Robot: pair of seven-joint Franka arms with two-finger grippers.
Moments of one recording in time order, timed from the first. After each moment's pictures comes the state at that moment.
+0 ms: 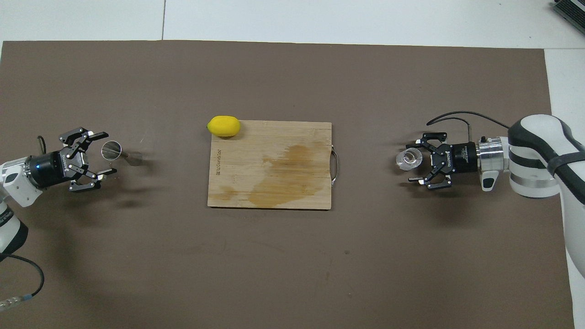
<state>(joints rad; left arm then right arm) 0.46 0.49 -0.02 -1.98 -1.38 1.49 2.47 -0.21 0.53 -0.02 -1.92 1.09 1.79 0.81</state>
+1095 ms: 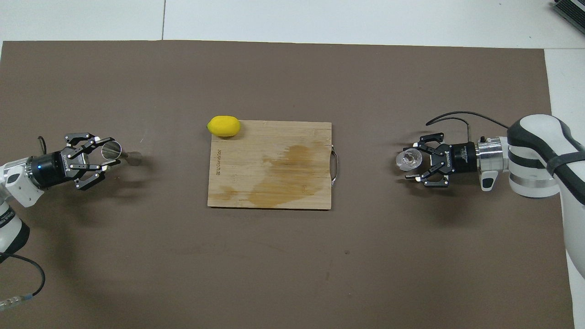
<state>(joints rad) 0.46 0.50 -0.02 -1.98 -1.39 1.50 2.48 -0.20 0.53 -0.02 -1.92 1.09 1.79 0.80</state>
